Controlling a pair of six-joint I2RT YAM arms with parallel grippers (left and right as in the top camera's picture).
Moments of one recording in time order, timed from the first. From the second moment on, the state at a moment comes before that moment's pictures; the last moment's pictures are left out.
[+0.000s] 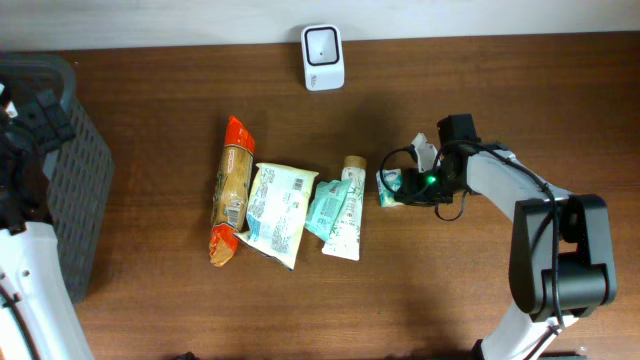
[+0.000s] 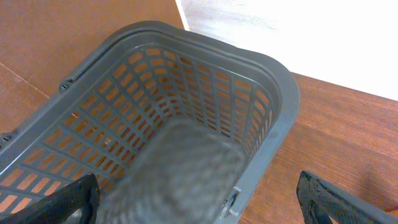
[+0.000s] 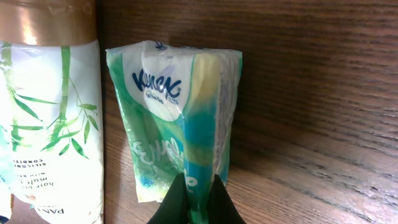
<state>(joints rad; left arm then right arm) 0.39 1.38 1.65 -0.83 -0.24 0.06 0.07 1.90 1.12 -0.63 -0.49 0.03</state>
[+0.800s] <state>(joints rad) 0.39 1.38 1.65 -0.83 -0.24 0.06 -0.11 1.81 1.11 -0.83 -0.92 -0.17</state>
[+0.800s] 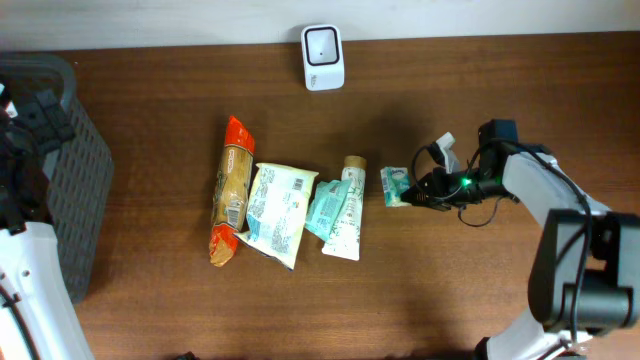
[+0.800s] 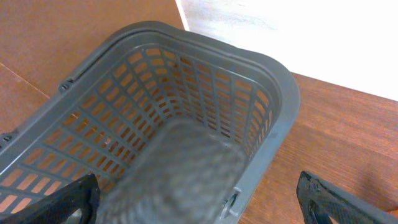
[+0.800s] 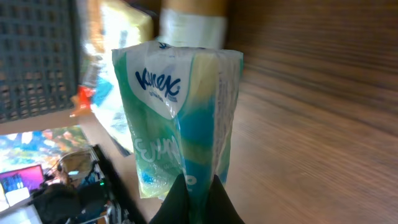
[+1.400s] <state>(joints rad) 0.39 1.38 1.65 -0.83 -0.24 0.06 -0.10 1.73 1.11 -0.86 -1.47 -0.31</state>
